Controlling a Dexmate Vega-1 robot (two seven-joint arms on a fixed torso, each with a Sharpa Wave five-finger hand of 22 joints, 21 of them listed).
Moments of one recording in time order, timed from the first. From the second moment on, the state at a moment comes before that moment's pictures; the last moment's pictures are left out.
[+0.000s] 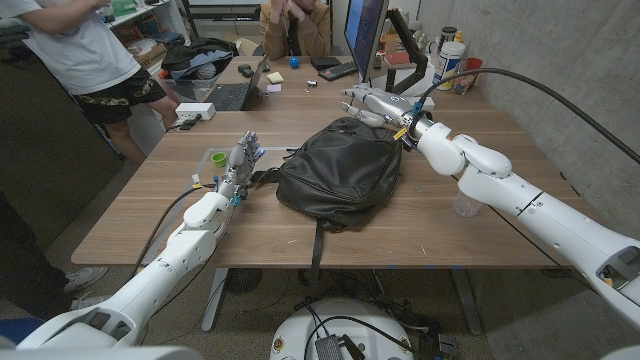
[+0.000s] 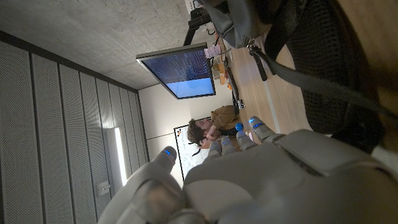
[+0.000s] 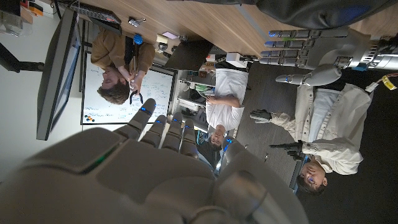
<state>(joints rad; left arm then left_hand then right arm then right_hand) 0.87 0.52 0.34 -1.24 -0.69 -0.34 -0.09 0.01 0.06 0.45 0.19 0.20 -0.17 -0.07 0.19 0.18 -0.17 -0.10 0.18 0.18 -0.17 -0.03 0.20 0.18 -0.17 -0.03 0.48 0.18 -0.62 -0.75 -0.63 -1.80 -0.58 0.05 -0.04 0.06 0.09 0.39 0.15 0.23 0.11 -0.02 0.19 0.18 0.13 -0.02 0.21 0.18 0.01 -0.03 0.18 0.18 -0.04 -0.04 0.60 0.17</state>
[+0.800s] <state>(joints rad) 0.90 0.54 0.34 -1.27 -0.69 -0.33 -0.08 0.01 0.06 0.45 0.19 0.20 -0.17 -0.07 0.19 0.18 -0.17 -0.10 0.18 0.18 -0.17 -0.03 0.20 0.18 -0.17 -0.03 0.47 0.18 -0.62 -0.76 -0.65 -1.81 -0.61 0.03 -0.01 0.06 0.09 0.39 0.15 0.23 0.11 -0.02 0.19 0.18 0.13 -0.02 0.21 0.18 0.01 -0.03 0.18 0.18 -0.04 -0.04 0.60 0.17</state>
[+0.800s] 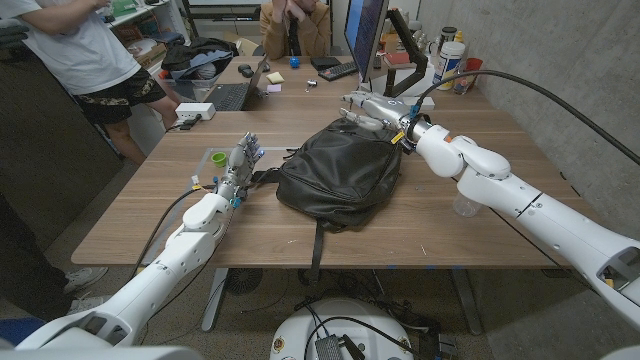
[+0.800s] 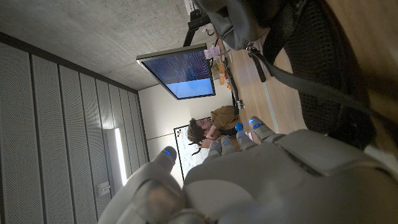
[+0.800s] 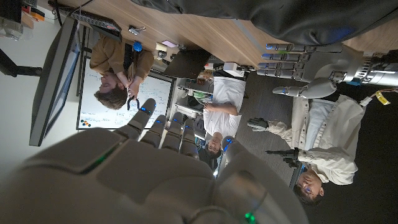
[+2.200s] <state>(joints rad) 0.90 0.54 0.33 -1.24 -0.69 -0.33 -0.09 0.01 0.06 0.45 0.19 0.20 -0.17 -0.07 0.19 0.18 -0.17 -0.10 0.18 0.18 -0.17 -0.03 0.20 0.18 -0.17 -0.03 0.47 0.18 -0.59 -0.73 -0.70 -1.77 -0.64 0.03 0.03 0.06 0.09 0.39 0.16 0.23 0.10 -0.04 0.19 0.18 0.12 -0.03 0.21 0.18 0.01 -0.03 0.18 0.18 -0.04 -0.04 0.58 0.17</state>
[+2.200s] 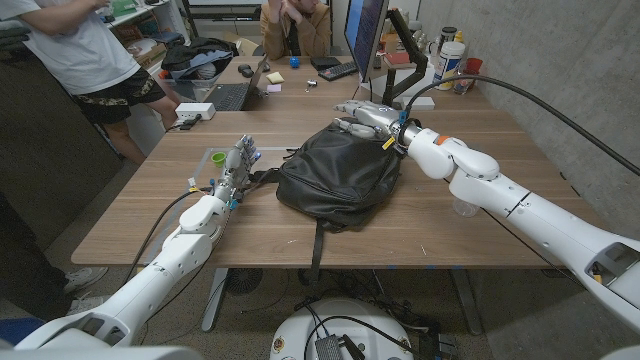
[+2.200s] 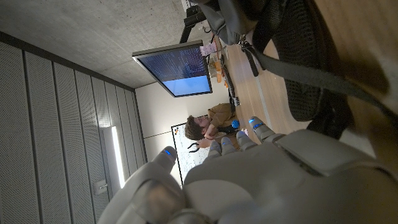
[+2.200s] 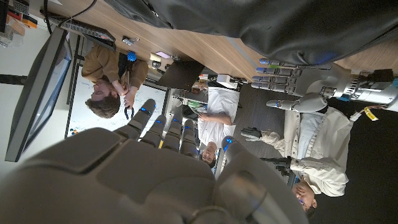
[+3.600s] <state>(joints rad) 0.88 0.53 0.33 -1.20 -0.70 -0.34 -0.11 0.01 0.06 0.45 0.20 0.20 -0.17 -0.07 0.19 0.18 -0.17 -0.10 0.18 0.18 -0.17 -0.03 0.20 0.18 -0.17 -0.03 0.47 0.18 -0.55 -0.71 -0.74 -1.72 -0.66 0.03 0.07 0.06 0.09 0.40 0.16 0.23 0.09 -0.04 0.19 0.18 0.12 -0.03 0.21 0.18 0.01 -0.03 0.18 0.18 -0.04 -0.03 0.57 0.17</state>
